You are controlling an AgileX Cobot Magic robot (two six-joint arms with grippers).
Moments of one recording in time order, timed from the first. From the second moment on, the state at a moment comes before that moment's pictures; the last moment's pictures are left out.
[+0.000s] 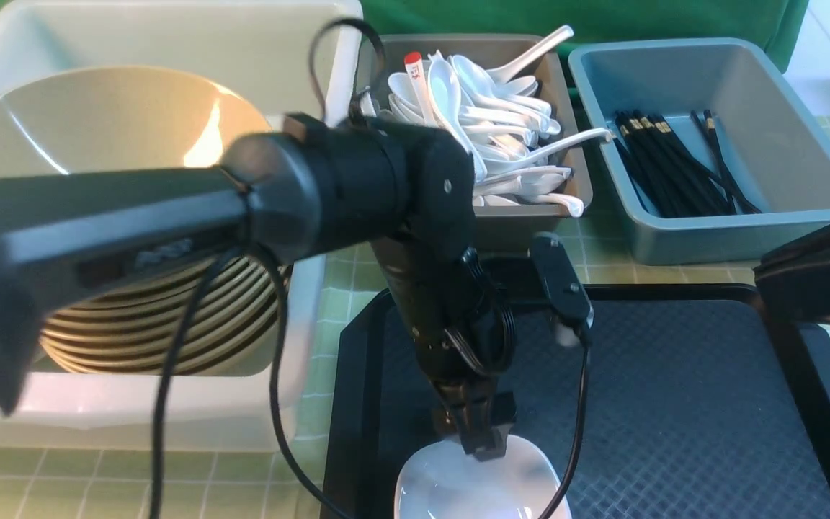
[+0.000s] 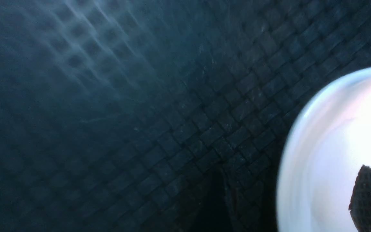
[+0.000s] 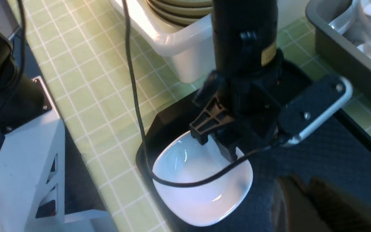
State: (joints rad) right arm 0.30 0.95 -1.16 0.55 1.04 -0.59; left arm -0.71 1.94 -1.41 -0.28 1.03 0.90
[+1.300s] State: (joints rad) right arm 0.30 1.00 -1.14 0.79 0.83 -0.84; left arm -0.12 1.41 -1.63 -0.40 1.26 0.19
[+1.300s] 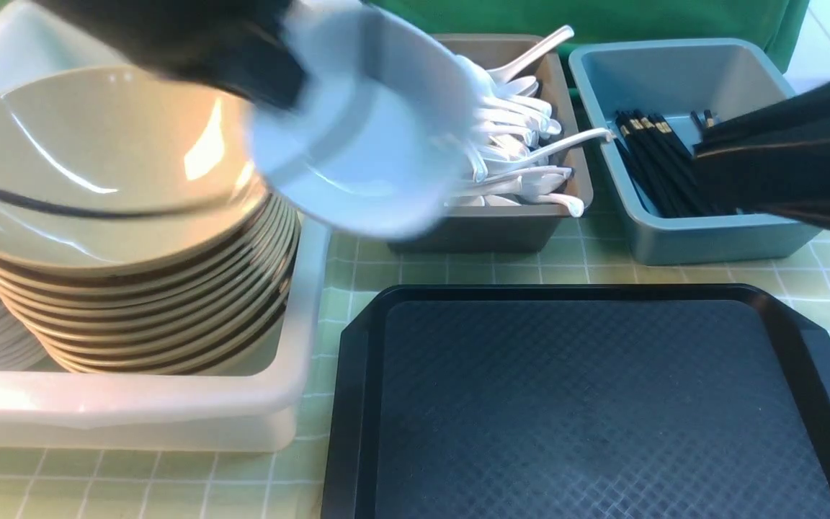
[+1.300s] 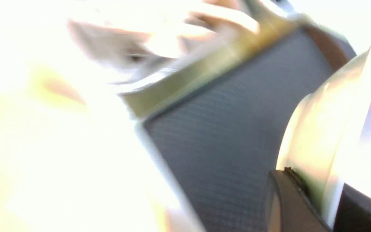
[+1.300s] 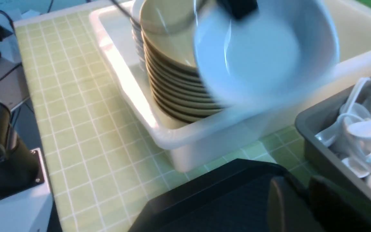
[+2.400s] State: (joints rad) right arm 0.30 1.14 -1.14 0.82 0.84 -0.87; left arm 0.59 1.54 -1.43 -0.14 1.20 -0.28
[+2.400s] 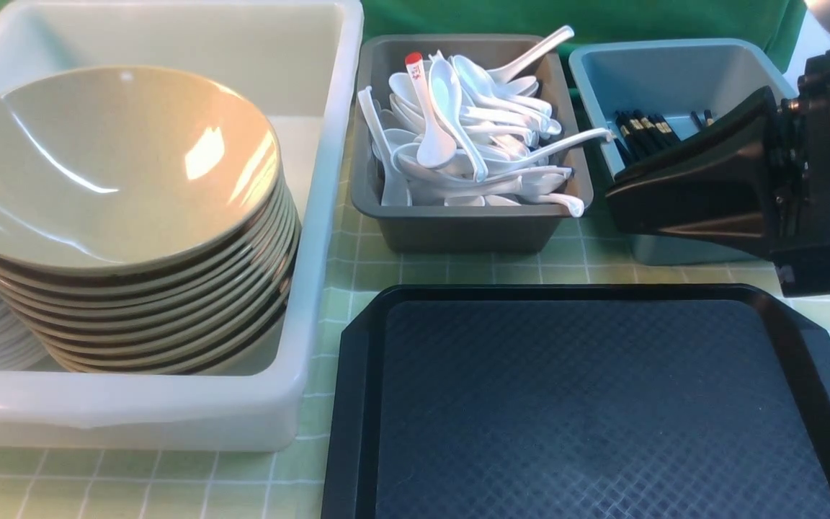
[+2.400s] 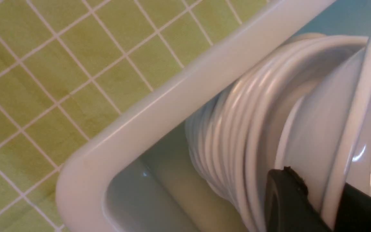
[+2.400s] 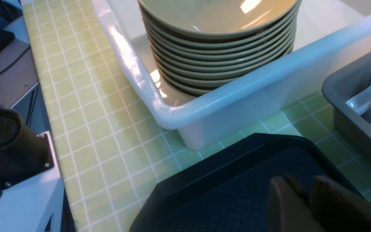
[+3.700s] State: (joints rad) right arm 0.15 0.42 -0.46 0.46 0.35 -0.57; left arm -0.49 0.62 -0.91 -0.09 0.98 -0.02
